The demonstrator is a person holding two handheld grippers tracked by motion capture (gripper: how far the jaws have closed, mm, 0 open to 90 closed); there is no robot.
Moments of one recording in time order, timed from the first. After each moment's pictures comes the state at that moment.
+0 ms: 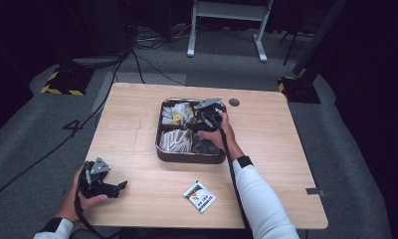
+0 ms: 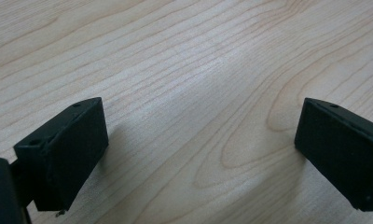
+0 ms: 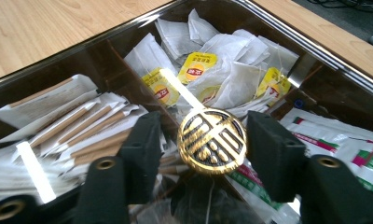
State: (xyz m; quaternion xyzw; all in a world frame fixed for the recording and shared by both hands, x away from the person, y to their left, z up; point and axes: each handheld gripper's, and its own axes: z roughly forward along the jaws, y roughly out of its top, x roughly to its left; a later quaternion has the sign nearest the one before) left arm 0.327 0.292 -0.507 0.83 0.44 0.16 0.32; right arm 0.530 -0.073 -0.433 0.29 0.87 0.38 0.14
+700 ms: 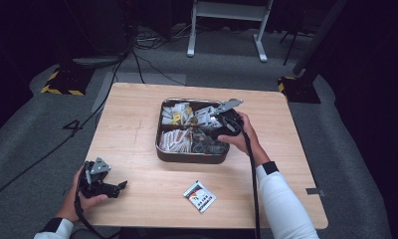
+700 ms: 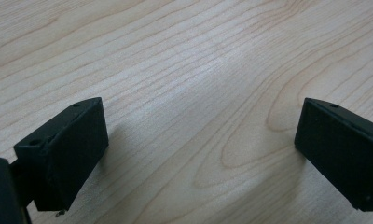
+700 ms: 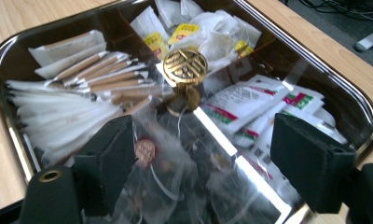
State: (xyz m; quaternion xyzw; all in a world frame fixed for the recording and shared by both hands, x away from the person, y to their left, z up) left arm 0.327 0.292 -0.507 0.83 0.44 0.16 0.32; right arm 0.500 -0.133 -0.405 0.26 0.88 0.37 0.15
